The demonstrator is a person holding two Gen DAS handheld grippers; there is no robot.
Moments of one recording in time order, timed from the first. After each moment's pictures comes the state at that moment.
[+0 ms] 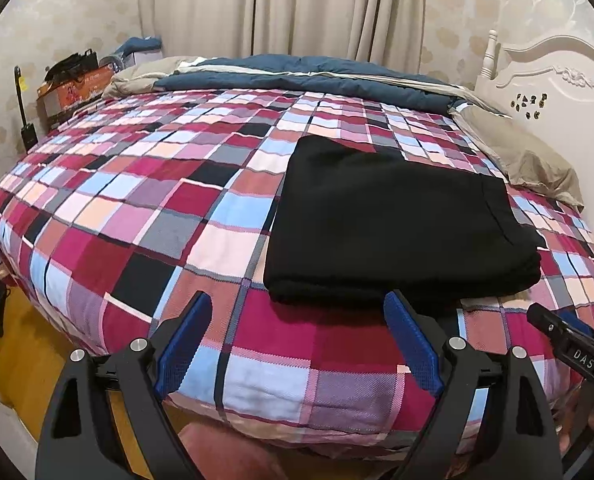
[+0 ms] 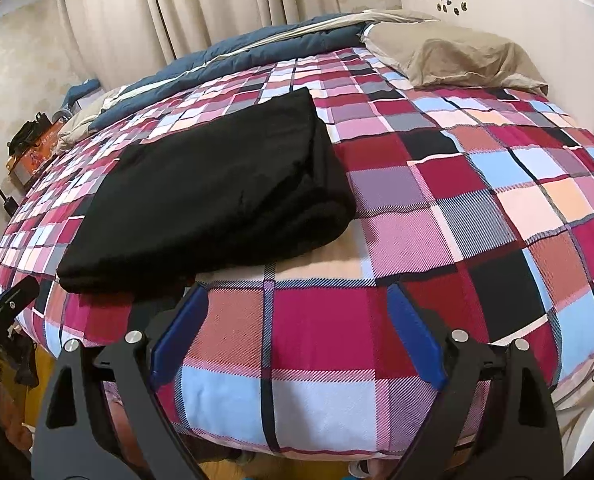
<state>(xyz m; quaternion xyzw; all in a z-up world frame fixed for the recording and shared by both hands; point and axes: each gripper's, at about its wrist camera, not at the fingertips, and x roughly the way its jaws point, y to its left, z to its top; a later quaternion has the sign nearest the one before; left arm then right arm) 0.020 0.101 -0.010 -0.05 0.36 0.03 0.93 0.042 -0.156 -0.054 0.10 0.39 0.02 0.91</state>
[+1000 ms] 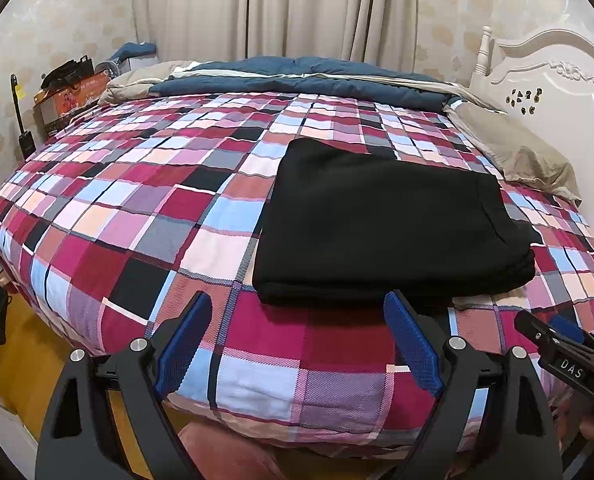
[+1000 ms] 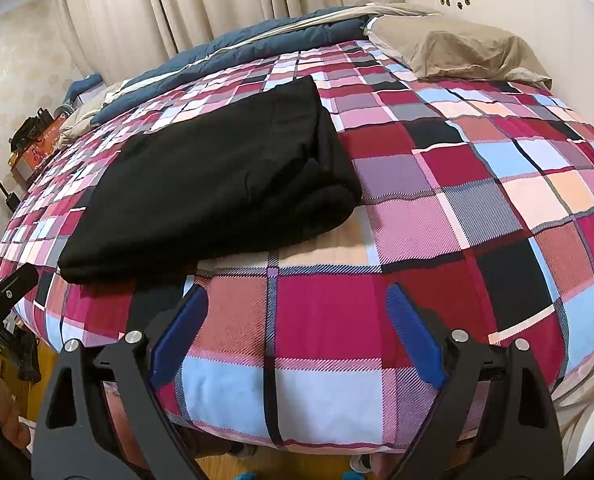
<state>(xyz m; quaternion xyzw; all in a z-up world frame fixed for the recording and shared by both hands) 0.019 0.090 -0.006 -0.04 0.36 0.03 0.93 0.041 -0.153 -0.061 0.10 0.40 0.03 0.91</state>
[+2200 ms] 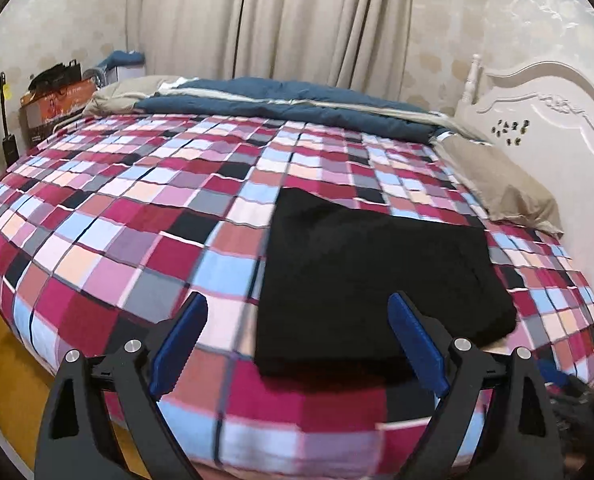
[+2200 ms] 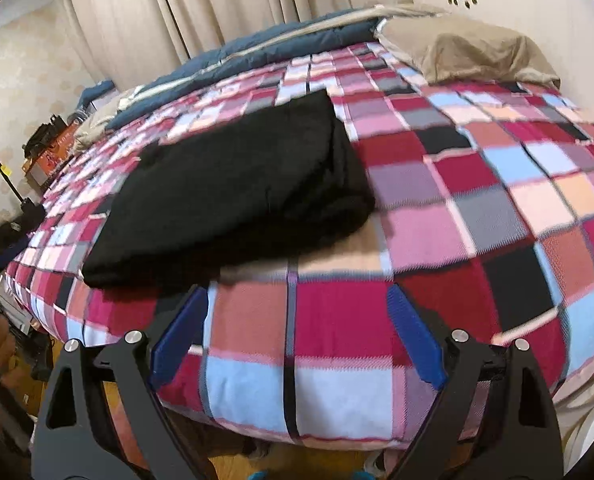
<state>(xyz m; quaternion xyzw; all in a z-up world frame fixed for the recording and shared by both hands) 0.064 0.123 0.026 -0.07 0.33 -0.01 0.94 0.039 -0.157 -0.036 0.11 0.39 0.06 0.91</state>
